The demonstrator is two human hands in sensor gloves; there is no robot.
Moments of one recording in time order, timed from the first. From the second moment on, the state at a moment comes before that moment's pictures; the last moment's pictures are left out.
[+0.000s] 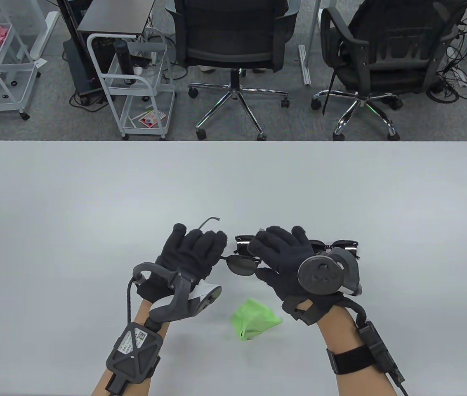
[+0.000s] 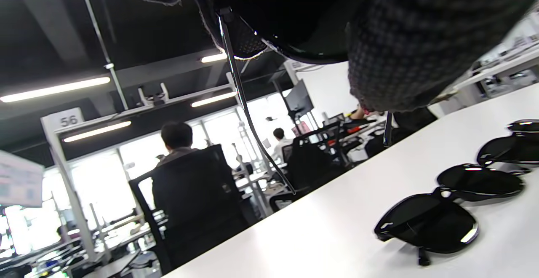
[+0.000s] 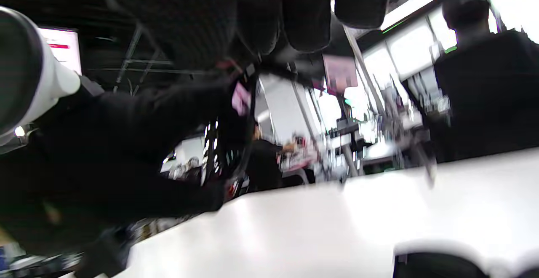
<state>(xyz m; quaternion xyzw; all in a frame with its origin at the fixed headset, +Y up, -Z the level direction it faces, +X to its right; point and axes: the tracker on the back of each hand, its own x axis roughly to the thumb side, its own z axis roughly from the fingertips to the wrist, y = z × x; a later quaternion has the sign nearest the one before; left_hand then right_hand) -0.134 -0.660 -0.271 0.24 -0.22 -0.16 0.93 0.108 -0.631 -0.264 0.31 -0.19 0.90 0.25</state>
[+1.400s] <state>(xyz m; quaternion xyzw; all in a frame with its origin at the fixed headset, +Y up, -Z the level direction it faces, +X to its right) -0.138 -0.651 -0.267 0.20 -0.14 -0.04 0.97 0.125 -0.715 -0.289 0.07 0.04 0.66 0.75</state>
